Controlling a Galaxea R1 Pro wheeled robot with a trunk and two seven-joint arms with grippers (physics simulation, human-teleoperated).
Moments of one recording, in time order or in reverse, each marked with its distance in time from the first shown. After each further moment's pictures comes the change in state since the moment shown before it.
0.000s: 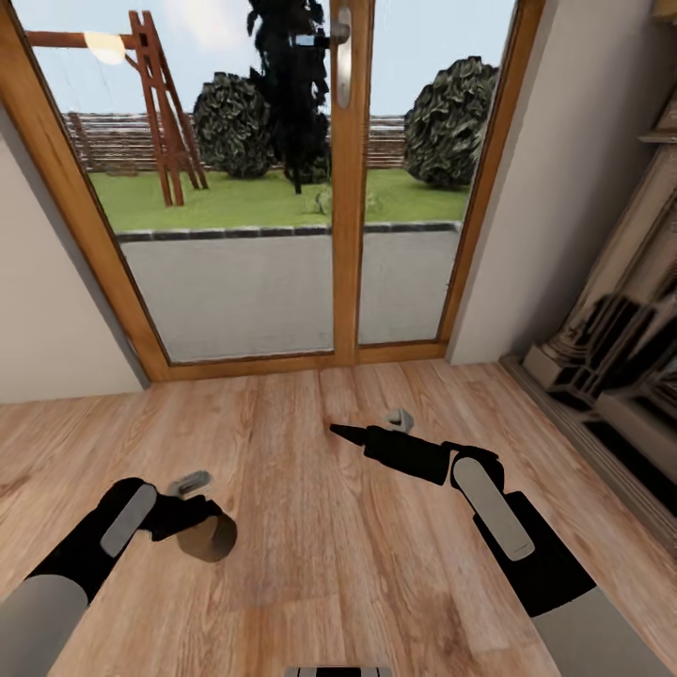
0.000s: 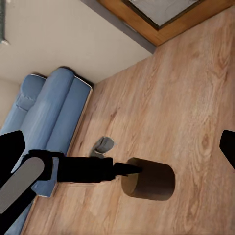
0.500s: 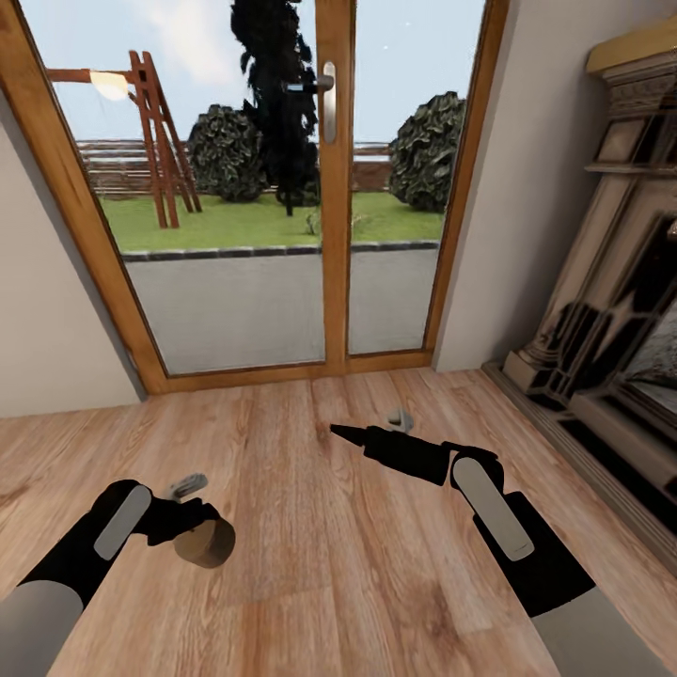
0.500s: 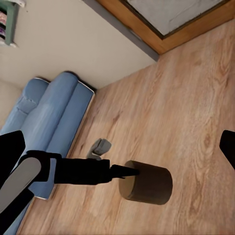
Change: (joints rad) left arm 0.020 0.002 0.041 -0.028 -0.005 0.048 0.001; right arm 0.000 0.001 0.001 0.000 0.002 0.000 -0.002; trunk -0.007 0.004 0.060
